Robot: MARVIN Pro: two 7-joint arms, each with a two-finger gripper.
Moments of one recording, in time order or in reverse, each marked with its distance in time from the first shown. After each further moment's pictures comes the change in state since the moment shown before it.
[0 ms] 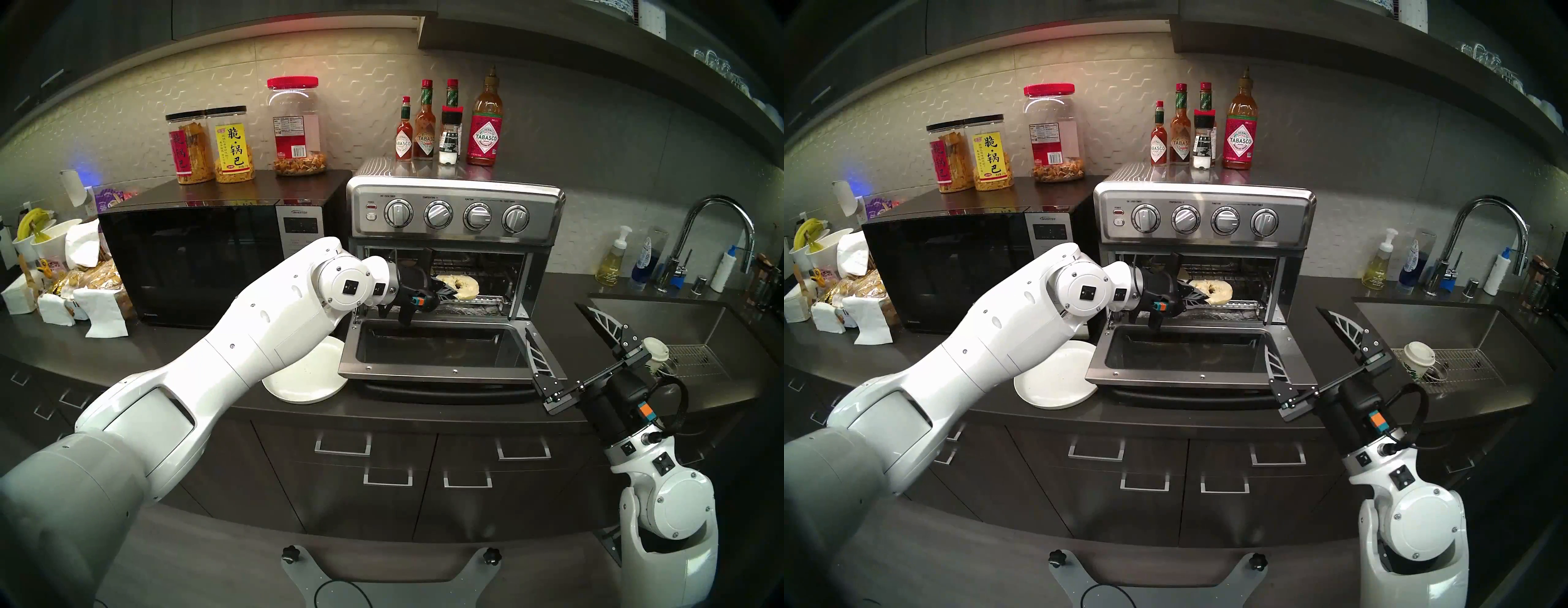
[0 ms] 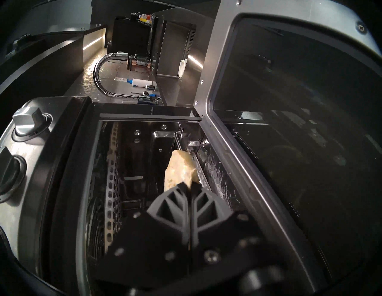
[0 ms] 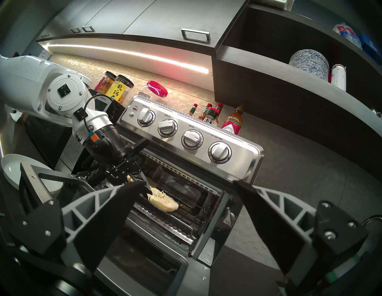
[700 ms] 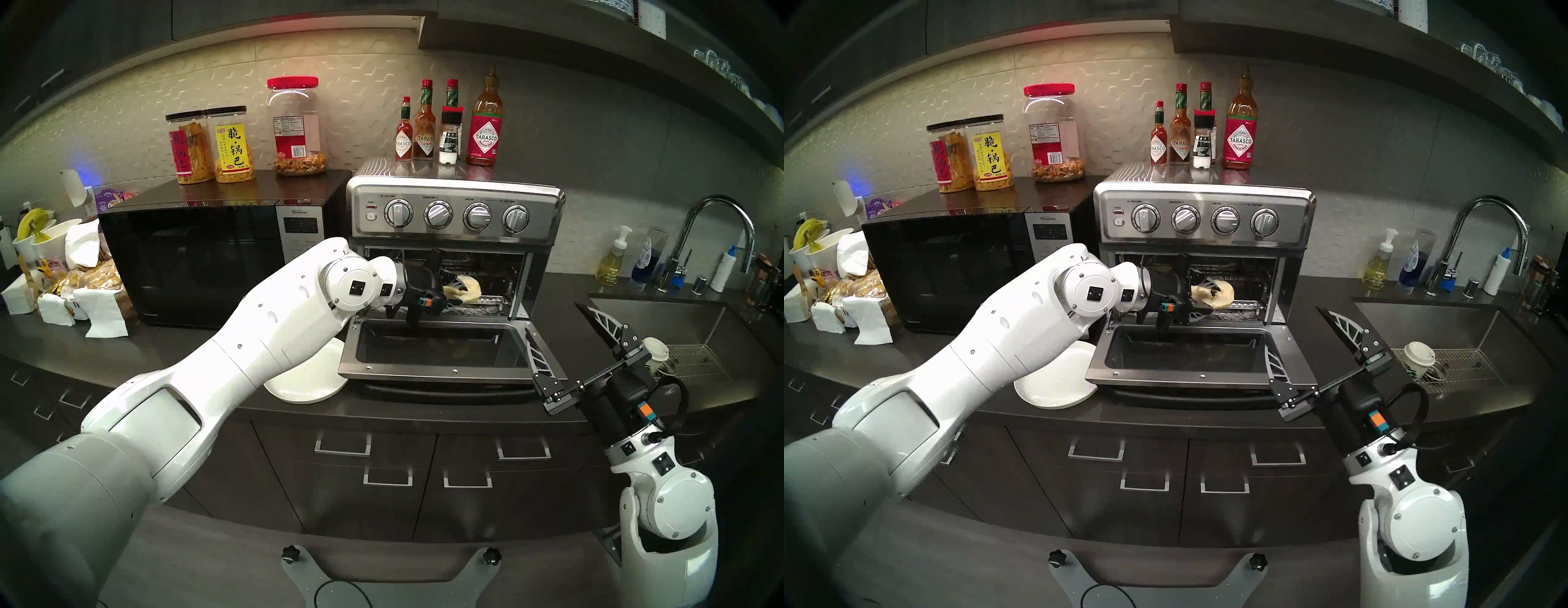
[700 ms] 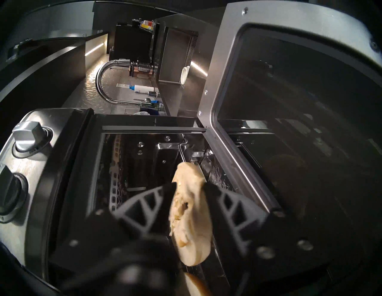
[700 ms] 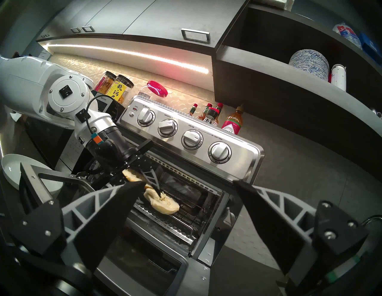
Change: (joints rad) left arm 0.000 -0.019 0.001 -0.001 -0.002 -0.012 0.000; right arm 0.000 0.000 0.000 0.000 0.000 0.000 0.000
